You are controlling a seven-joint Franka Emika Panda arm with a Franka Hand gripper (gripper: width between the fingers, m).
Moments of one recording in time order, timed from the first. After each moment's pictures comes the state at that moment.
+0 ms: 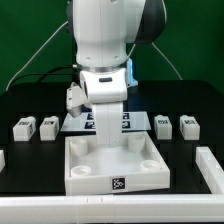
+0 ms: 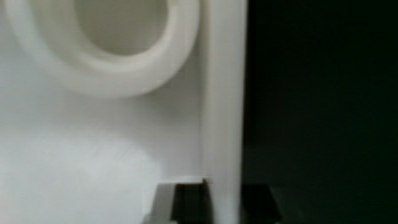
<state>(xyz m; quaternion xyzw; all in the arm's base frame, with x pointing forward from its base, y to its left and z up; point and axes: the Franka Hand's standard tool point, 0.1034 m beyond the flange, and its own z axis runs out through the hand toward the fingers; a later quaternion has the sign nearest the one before) 0.444 -0.017 0.014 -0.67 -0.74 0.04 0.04</state>
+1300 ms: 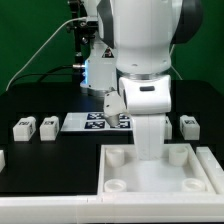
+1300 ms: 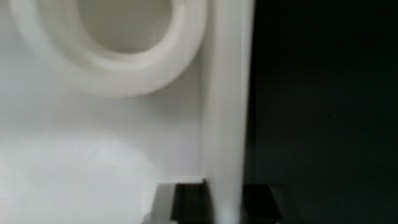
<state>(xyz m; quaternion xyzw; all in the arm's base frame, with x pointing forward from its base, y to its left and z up) 0.497 0.059 0.014 -0.71 -0.70 0.04 0.06</state>
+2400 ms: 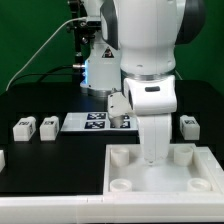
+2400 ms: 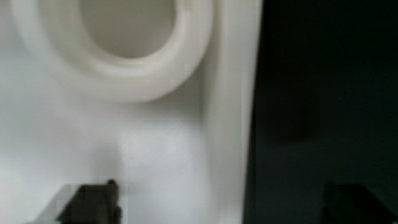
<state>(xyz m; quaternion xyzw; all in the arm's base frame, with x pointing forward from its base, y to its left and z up) 0.496 0.062 0.013 -0.70 -0.71 0.03 0.06</state>
